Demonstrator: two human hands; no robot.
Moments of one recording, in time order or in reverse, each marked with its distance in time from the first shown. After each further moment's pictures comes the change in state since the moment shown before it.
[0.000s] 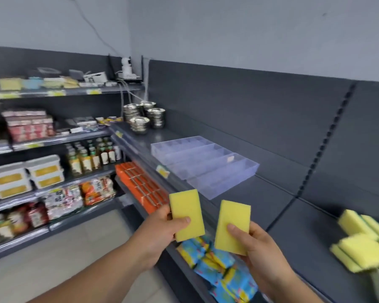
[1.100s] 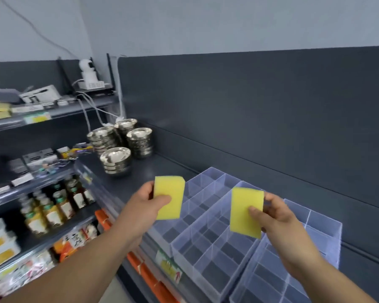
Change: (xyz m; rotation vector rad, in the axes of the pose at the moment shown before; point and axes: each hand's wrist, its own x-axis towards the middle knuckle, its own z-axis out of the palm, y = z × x) left_hand 0.404 0.115 -0.135 0.293 0.126 0.157; right_hand 0.382 -0.074 0.059 -0.256 0.254 -0.211
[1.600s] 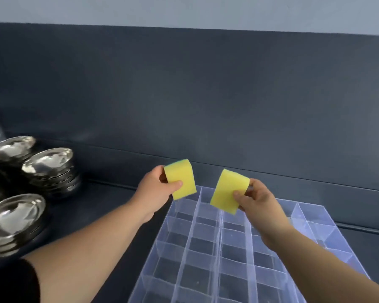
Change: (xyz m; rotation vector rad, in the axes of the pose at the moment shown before) left_hand 0.237 0.001 0.064 0.081 -0.517 0.135; right_hand 0.116 -0.004 0.071 -0.110 0.516 0.114
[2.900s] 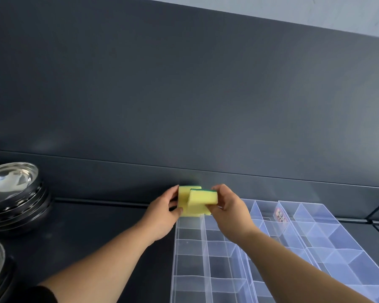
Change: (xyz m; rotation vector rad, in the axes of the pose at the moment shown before) left_hand 0.066 -0.075 -0.002 0.087 -0.414 0.088; right_hand 0.035 0.008 0.096 -0.330 0.034 -0.129
